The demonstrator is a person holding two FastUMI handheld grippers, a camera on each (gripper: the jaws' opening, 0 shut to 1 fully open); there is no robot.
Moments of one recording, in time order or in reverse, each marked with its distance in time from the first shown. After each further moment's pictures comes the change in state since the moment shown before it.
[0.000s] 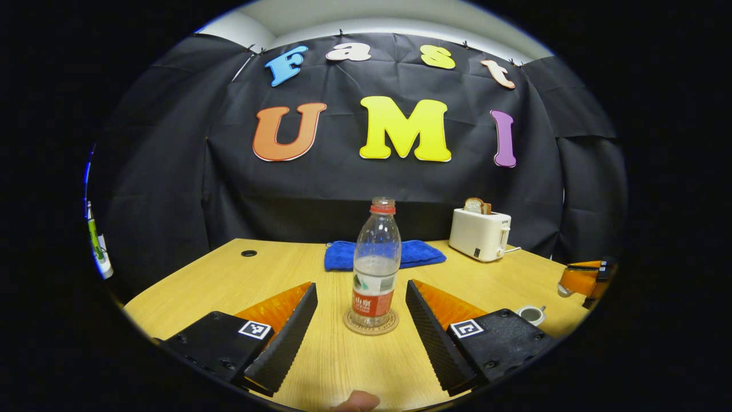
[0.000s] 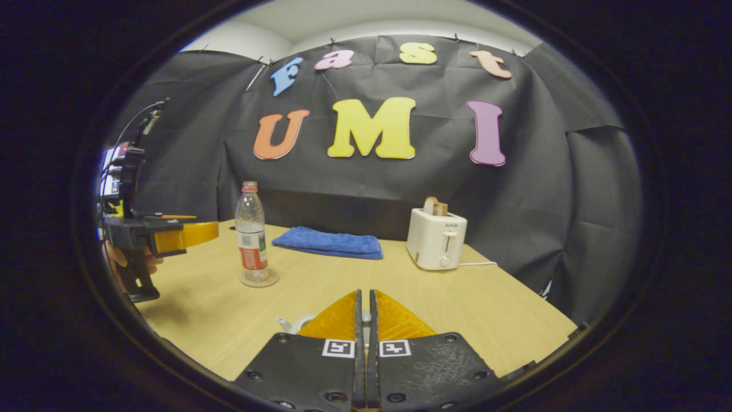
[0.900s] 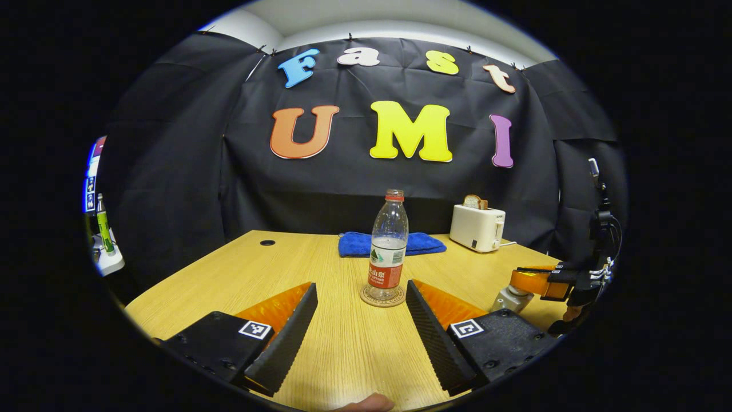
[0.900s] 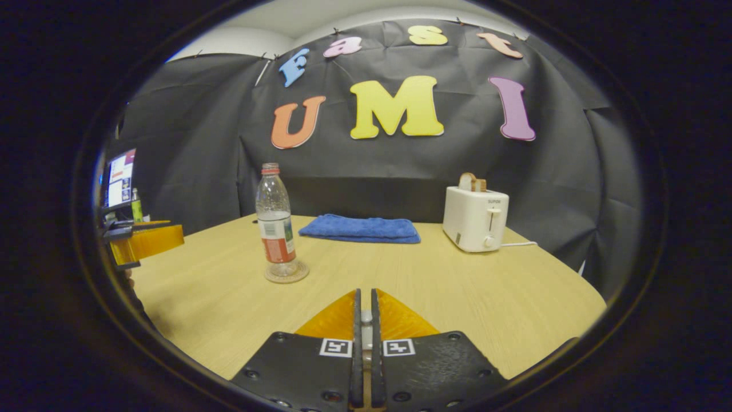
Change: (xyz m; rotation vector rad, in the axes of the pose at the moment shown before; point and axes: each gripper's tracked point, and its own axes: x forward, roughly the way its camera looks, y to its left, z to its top) left arm -0.048 0.017 -0.008 -0.020 0.005 0.001; right arm 0.034 0.040 -0.025 0.046 0.063 0.108
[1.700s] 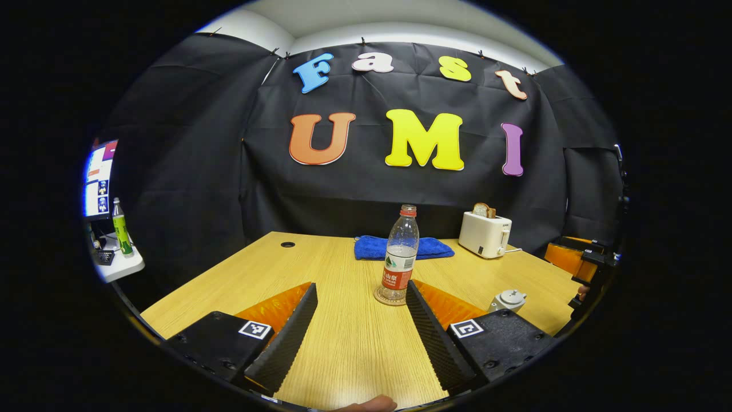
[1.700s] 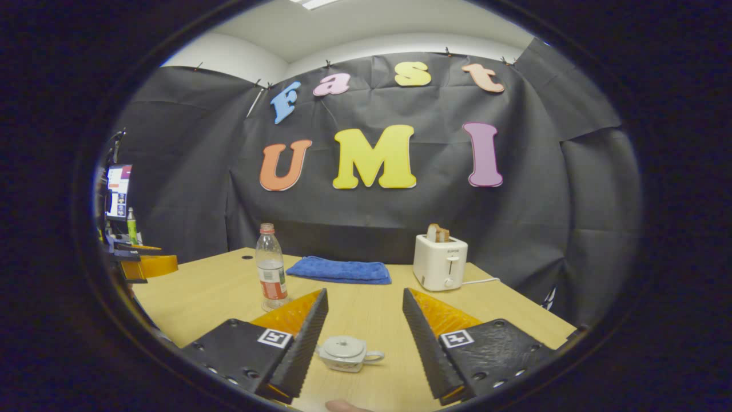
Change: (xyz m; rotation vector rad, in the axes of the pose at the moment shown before) left arm -0.052 0.017 0.033 -0.007 -0.004 0.079; right arm -0.099 -0.030 0.081 -0.004 -0.204 -0.116
